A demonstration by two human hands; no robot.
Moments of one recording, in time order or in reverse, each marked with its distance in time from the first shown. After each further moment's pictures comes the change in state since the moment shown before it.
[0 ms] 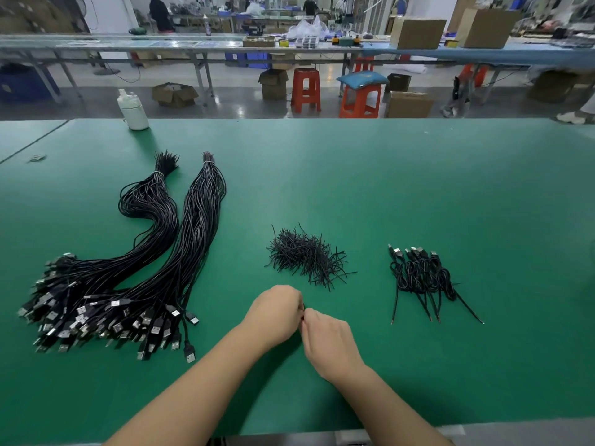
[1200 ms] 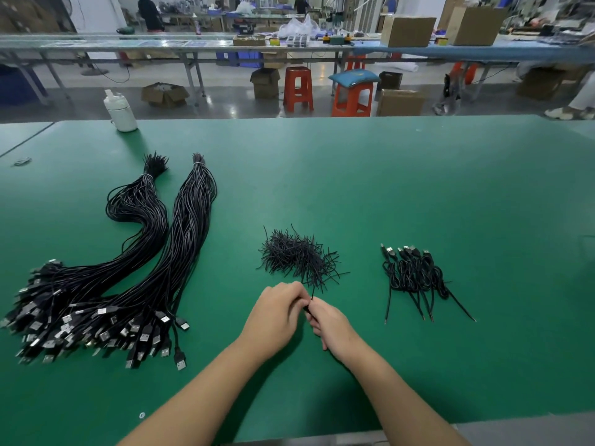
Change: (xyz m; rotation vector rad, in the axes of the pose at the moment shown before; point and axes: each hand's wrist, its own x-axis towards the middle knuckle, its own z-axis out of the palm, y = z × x) left_hand -0.001 -0.006 0.028 -0.381 0.353 0.247; right_hand 0.018 0.020 -0.025 0.954 -0.194 0.408
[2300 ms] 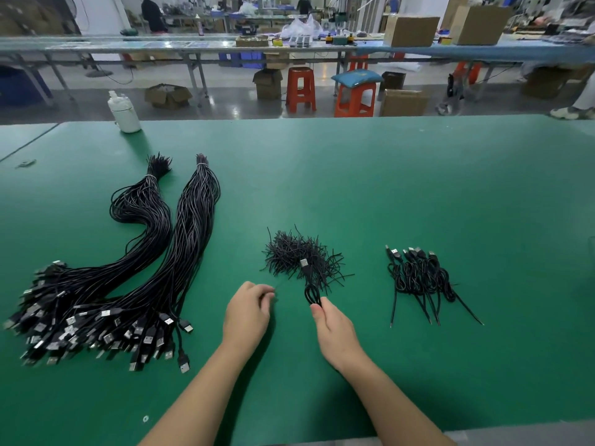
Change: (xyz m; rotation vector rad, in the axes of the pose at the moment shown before) left_hand -0.001 -0.053 0.003 0.060 0.213 -0.429; right_hand 0.000 0.010 0.012 -0.371 0.207 -0.128
